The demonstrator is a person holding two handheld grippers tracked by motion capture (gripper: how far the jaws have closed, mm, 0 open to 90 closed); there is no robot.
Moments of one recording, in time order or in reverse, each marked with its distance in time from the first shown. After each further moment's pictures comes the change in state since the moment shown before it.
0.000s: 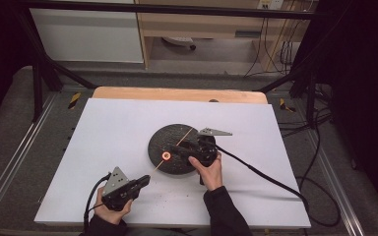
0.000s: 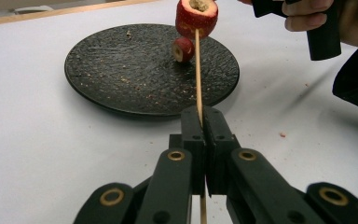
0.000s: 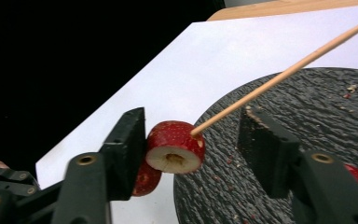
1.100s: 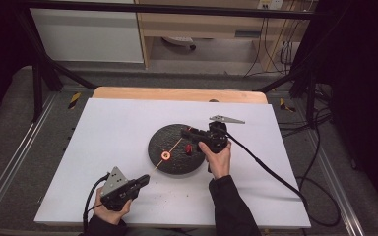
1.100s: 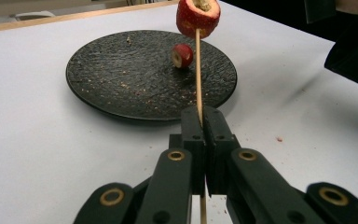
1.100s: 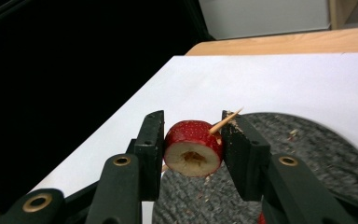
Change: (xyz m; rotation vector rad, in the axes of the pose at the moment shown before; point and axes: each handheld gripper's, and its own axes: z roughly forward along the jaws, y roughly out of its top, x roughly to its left) left arm 0.000 0.002 -0.003 -0.021 -0.003 0.001; right arm -0.014 0.038 -0.023 -0.056 -0.058 0.025
